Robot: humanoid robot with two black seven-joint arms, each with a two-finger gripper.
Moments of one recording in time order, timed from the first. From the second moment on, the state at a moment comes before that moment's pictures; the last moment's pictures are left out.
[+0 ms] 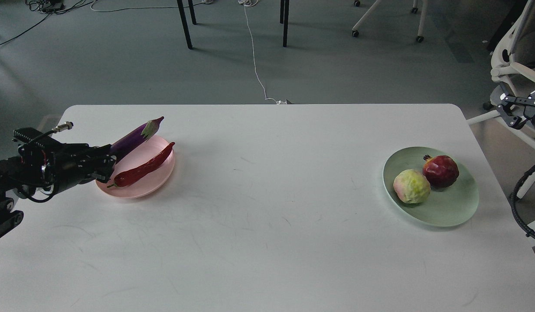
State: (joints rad) left arm -0.71 0.73 -0.23 -0.76 1.80 0.18 -0.44; right arm 0.66 -0.74 0.62 0.66 0.19 0.49 0.39
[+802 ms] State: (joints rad) left arm -0.80 0.71 -0.23 -0.76 1.50 0.18 -0.49; right arm 0.66 -0.75 0.62 0.65 0.19 0.49 0.39
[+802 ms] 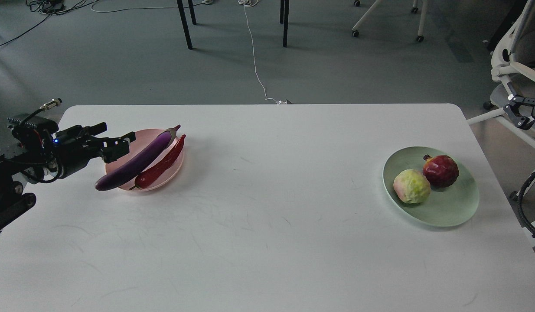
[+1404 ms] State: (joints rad) left arm -0.96 0.60 -0.29 -0.75 0.48 -0.06 -0.48; right arm 0.74 -0.67 0.65 0.54 0.19 0.41 0.39
